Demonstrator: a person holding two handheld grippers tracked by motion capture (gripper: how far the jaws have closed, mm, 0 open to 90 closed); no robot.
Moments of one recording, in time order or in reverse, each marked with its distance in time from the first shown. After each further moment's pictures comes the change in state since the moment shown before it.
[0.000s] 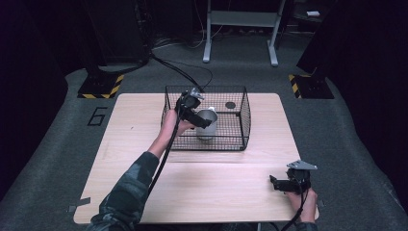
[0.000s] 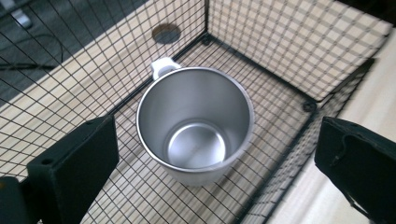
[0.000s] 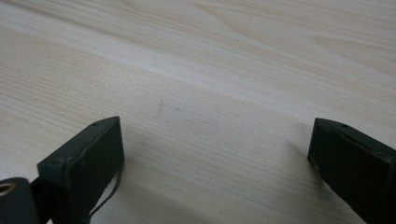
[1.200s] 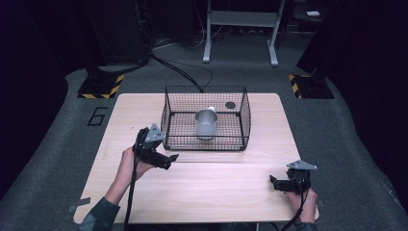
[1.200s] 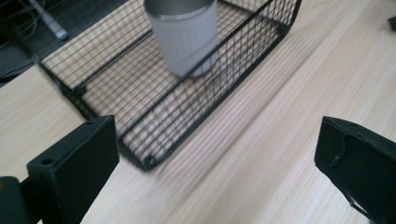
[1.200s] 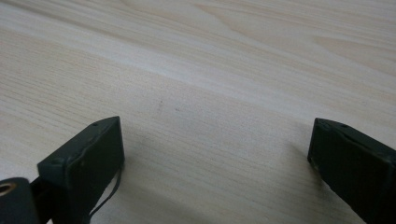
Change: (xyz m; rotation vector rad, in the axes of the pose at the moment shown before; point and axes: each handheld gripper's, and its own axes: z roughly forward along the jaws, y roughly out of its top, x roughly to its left) left arm -0.042 -0.135 -0.108 -0.060 0.103 0.046; right arm 0.000 0.000 0.000 -0.005 -0.001 0.002
